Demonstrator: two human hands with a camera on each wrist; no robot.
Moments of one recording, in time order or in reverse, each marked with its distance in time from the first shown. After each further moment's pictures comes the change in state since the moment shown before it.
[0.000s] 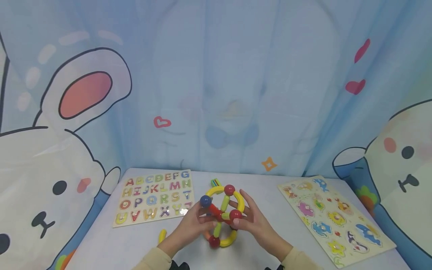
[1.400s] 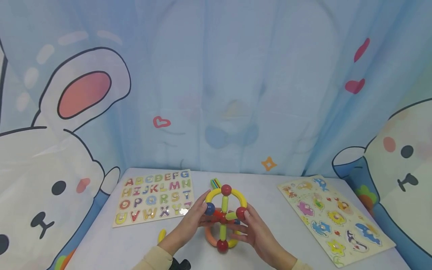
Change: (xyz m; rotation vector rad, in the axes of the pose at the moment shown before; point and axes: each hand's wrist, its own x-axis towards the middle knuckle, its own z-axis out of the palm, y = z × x) left_hand 0.000 0.008 -0.005 -0.004 -0.069 0.025; right_hand -0.019 0.000 0.004 0.197 -0.042 0.100
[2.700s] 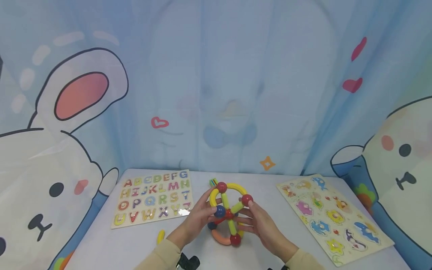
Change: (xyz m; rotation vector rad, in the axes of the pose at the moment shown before) left_hand 0.023 -0.005 0.013 -0.255 -0.045 0.006; right_hand 0.017 -0.004 -0.022 -0.093 0.106 0.001
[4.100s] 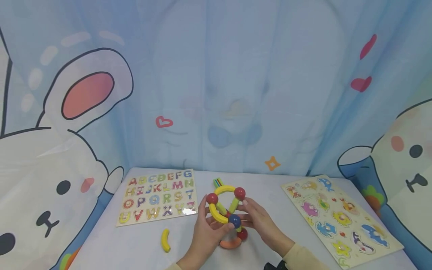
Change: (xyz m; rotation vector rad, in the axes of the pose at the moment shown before) left_hand -0.025 -0.014 0.041 0.166 0.420 0.041; right_hand 0.014 0.002 0.009 -0.164 0.021 -0.007
